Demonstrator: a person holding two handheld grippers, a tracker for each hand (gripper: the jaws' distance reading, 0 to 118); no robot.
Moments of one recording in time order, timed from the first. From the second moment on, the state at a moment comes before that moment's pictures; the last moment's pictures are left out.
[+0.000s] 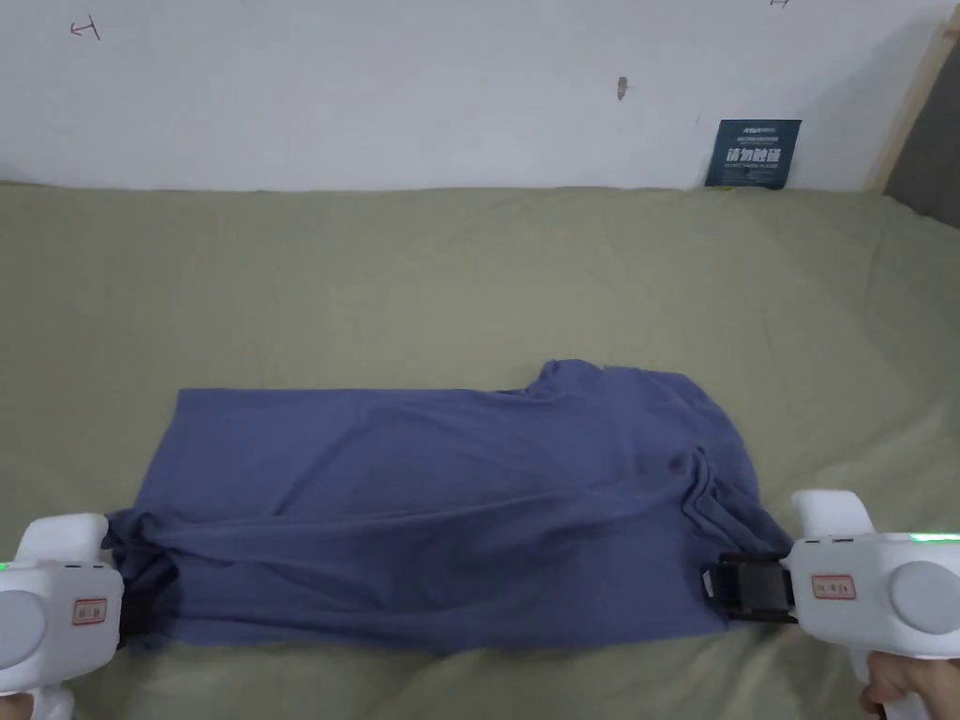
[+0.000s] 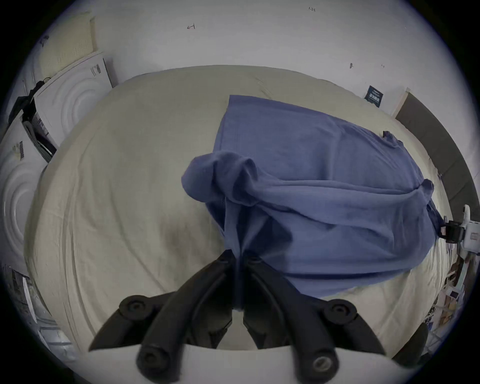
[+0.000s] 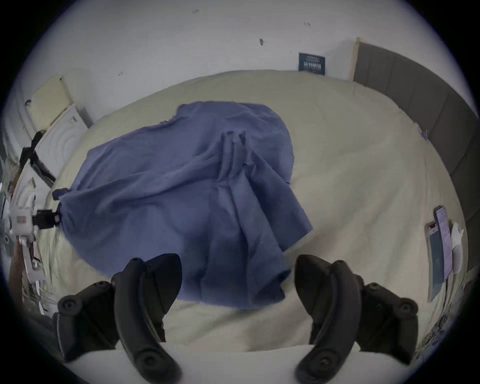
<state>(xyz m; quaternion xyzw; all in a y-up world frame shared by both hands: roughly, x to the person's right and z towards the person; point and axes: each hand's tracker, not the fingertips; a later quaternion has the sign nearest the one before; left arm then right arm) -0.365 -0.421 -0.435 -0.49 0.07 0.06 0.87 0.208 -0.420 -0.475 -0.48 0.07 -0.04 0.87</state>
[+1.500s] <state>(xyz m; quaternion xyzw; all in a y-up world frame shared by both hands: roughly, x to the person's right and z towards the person) -0.389 -0.337 -0.224 -0.40 0.06 0.15 0.90 0.249 -0.338 -0.266 -0.41 0.06 -0.07 0.91</state>
